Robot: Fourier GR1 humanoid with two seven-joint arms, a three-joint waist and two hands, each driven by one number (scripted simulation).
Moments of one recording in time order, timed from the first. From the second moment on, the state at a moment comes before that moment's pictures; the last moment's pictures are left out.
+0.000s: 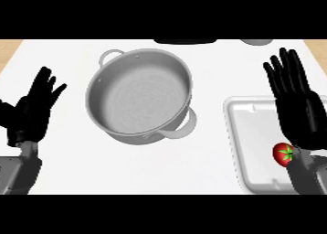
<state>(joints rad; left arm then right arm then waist) -0.22 0.37 -0.03 -1.47 0.30 0.27 0.16 -0.23 -0.32 0.12 -1.68 -0.41 -0.14 -0.13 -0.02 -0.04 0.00</state>
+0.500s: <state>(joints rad) -0.21 0.39 -0.02 -1.56 0.26 0.28 0.15 -0.08 -0.66 -0.13 -1.39 -0.26 -0.01 -0.31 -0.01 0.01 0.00</state>
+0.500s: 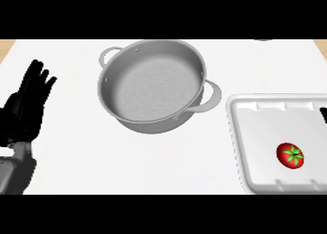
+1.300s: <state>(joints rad) -0.19 0.36 -0.02 -1.60 0.24 0.26 0.16 0.03 -0.89 -0.20 -1.23 -0.14 0.30 -0.59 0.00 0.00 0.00</state>
